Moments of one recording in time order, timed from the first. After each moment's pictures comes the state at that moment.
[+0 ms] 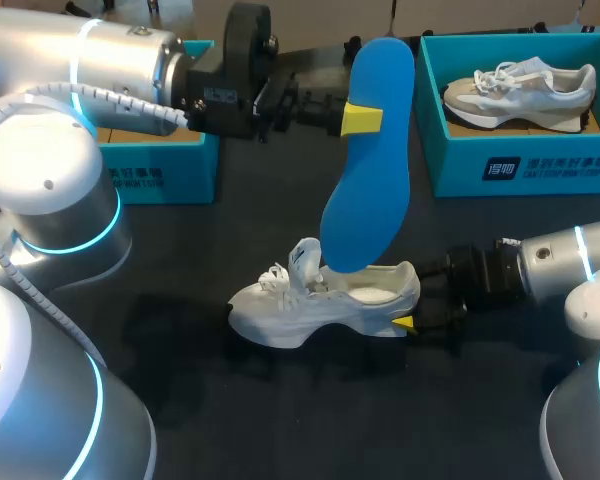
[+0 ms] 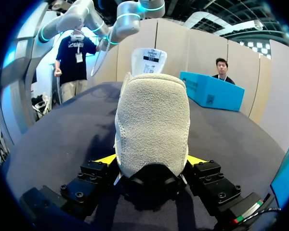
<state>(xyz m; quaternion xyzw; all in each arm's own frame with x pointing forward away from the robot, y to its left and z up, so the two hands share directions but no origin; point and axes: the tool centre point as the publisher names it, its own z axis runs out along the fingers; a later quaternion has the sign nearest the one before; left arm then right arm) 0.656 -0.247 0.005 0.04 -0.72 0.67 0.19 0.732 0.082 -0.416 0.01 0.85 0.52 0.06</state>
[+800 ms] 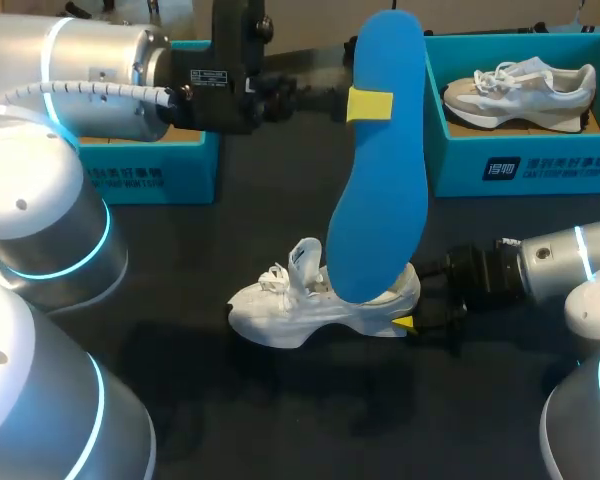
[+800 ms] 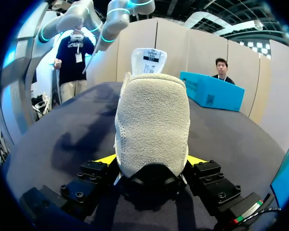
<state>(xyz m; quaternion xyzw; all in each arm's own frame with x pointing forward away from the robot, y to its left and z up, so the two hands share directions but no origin) 0.612 -0.246 0.053 0.14 -0.68 0.66 0.27 0.732 0.082 -0.416 0.01 0.85 0.52 0.06</state>
